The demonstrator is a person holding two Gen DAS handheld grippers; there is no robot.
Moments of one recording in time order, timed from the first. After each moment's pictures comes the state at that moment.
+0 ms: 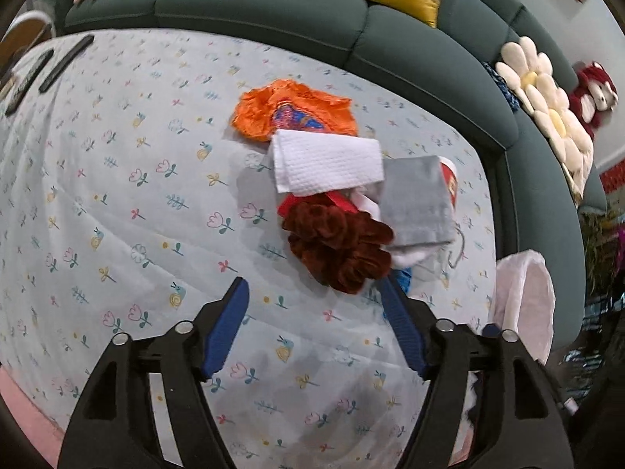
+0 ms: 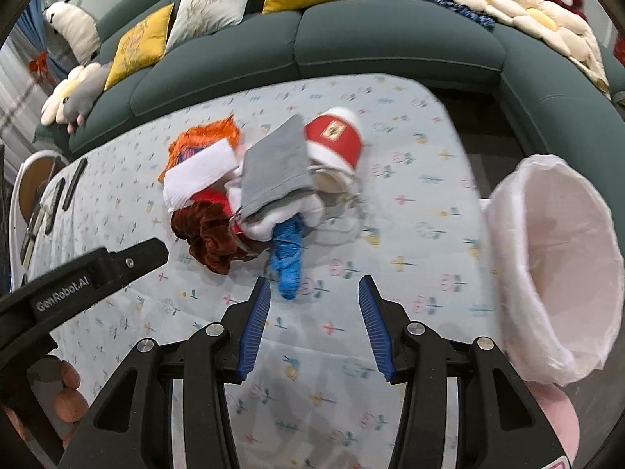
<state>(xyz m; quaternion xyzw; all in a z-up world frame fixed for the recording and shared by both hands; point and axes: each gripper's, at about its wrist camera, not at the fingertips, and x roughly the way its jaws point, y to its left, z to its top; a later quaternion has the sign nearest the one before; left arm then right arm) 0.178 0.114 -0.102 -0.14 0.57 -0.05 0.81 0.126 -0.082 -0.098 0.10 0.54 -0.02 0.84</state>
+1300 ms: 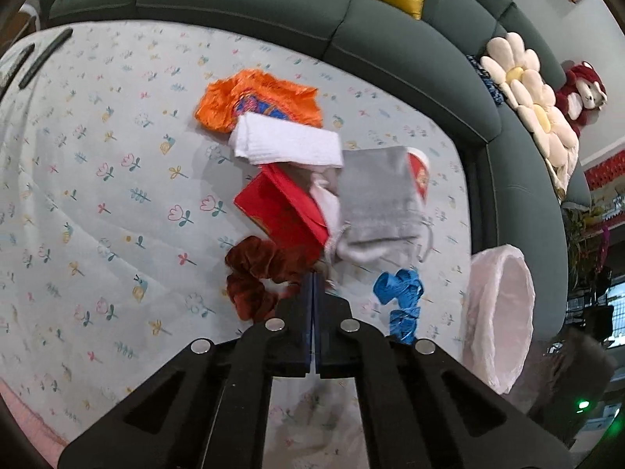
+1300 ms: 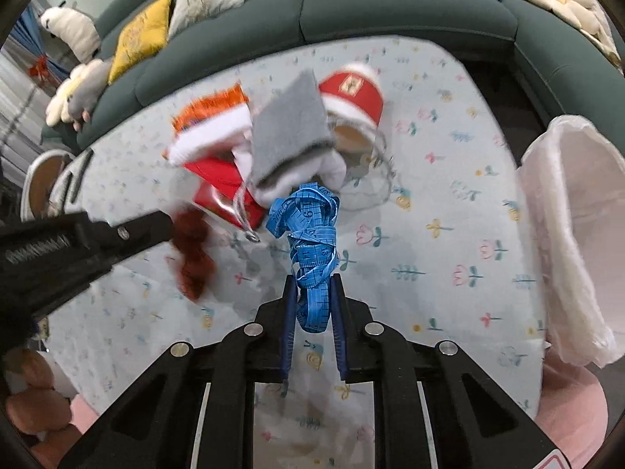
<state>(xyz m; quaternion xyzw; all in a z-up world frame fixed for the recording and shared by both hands) 0.175 0.085 -0.090 -0.15 0.57 -0.08 0.80 0.117 -0.080 -0.118 0.15 0.55 0.01 0.82</state>
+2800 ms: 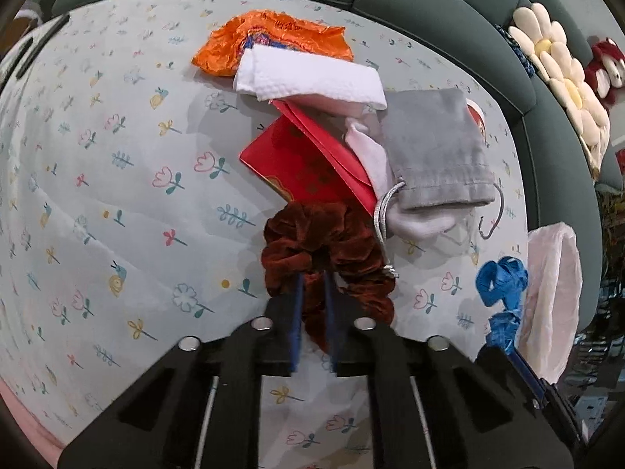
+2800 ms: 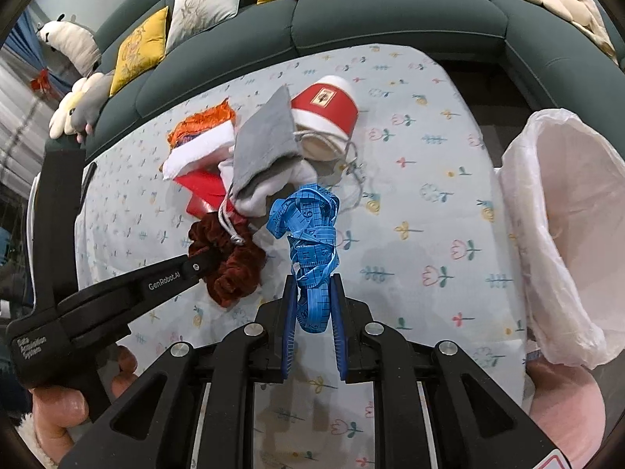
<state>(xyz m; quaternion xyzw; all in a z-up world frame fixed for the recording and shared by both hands) 0.180 0.073 -0.157 -0.10 0.61 -0.05 0.79 0.110 -0.103 -0.117 0.16 0.55 0.01 0.82</state>
